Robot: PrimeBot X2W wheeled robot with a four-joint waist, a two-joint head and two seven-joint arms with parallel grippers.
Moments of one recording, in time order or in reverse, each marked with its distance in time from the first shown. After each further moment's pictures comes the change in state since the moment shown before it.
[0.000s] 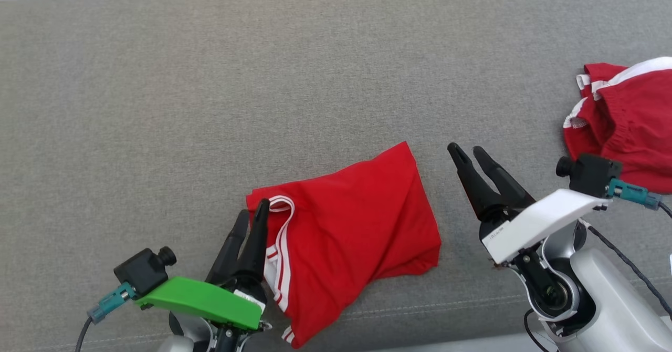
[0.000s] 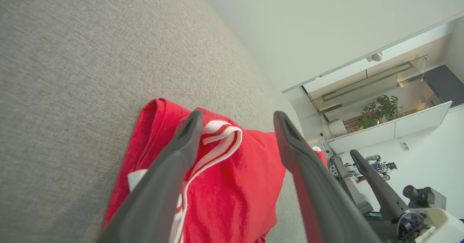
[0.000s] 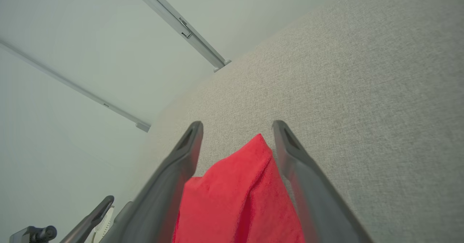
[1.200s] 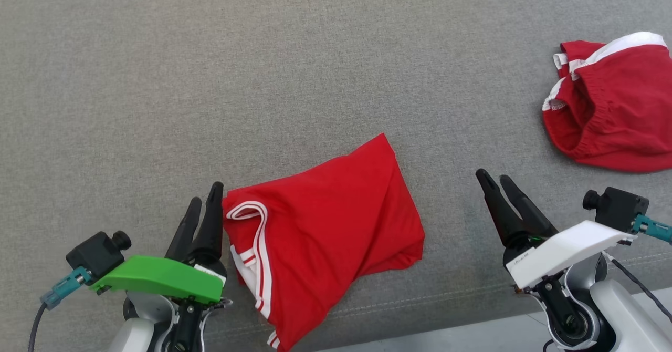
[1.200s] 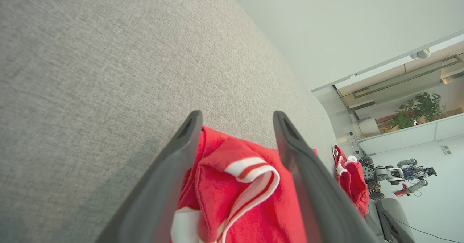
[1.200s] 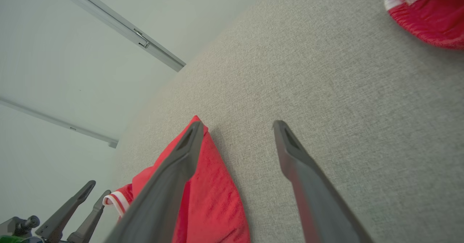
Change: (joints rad) left arm -0.035 0.050 0.085 0.000 0.002 0.108 0.045; right arm 0.127 -0.030 -0.049 -0.023 0.043 0.004 -0.060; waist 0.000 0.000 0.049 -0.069
